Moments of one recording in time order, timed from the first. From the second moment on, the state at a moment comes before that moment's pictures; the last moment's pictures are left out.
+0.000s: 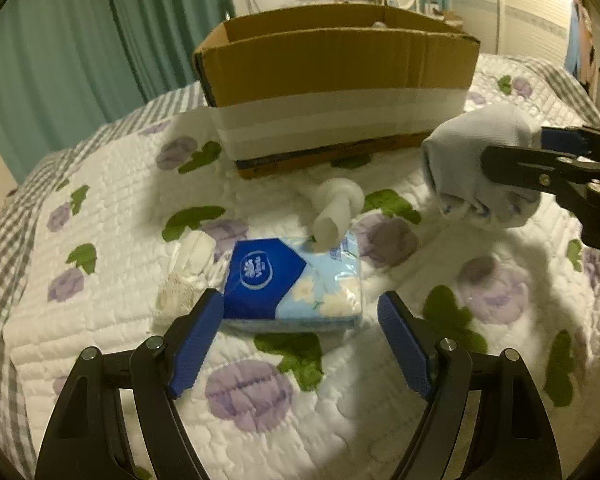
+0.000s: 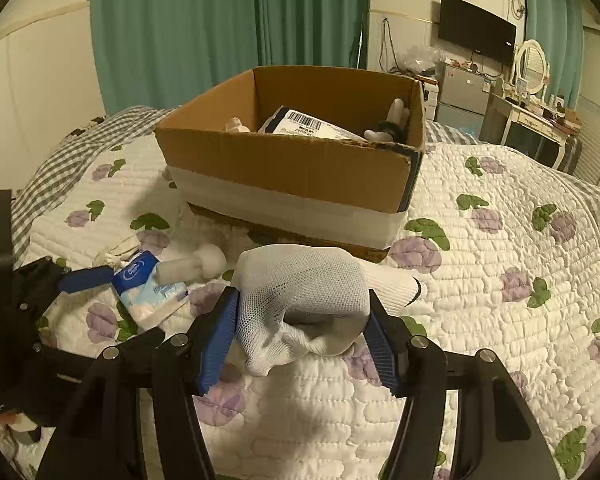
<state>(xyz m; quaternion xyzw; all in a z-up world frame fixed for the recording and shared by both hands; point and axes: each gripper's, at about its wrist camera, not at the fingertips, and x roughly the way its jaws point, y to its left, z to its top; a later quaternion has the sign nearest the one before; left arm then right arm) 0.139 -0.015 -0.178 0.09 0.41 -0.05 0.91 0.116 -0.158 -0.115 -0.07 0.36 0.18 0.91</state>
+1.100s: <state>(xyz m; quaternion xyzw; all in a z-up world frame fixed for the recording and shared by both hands) 0.069 0.010 -0.098 0.03 0.36 -0.07 0.93 0.066 -0.163 -0.072 -0.03 0.32 0.17 0.93</state>
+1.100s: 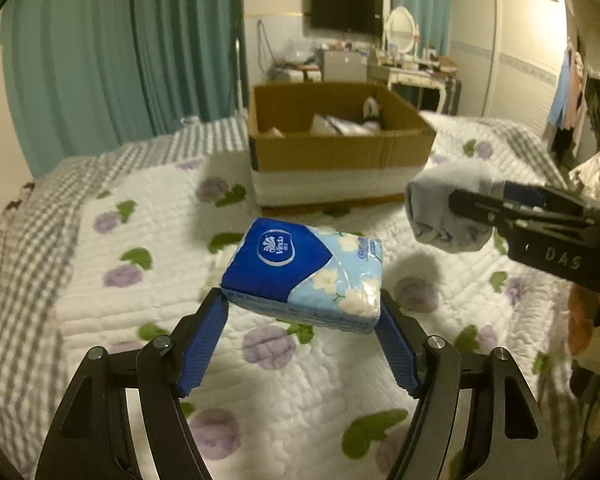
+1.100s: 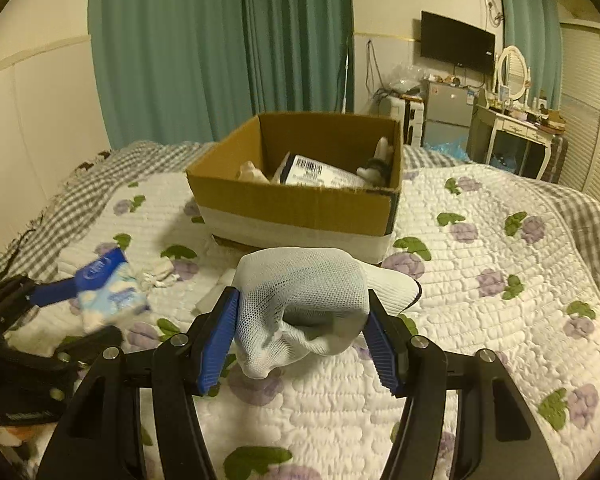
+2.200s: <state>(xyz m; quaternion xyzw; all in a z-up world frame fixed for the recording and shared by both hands) 0.197 0.002 -0.007 0.05 0.28 -0.08 0.95 0.170 -0.140 0.058 -0.02 0.23 0.18 0.96</state>
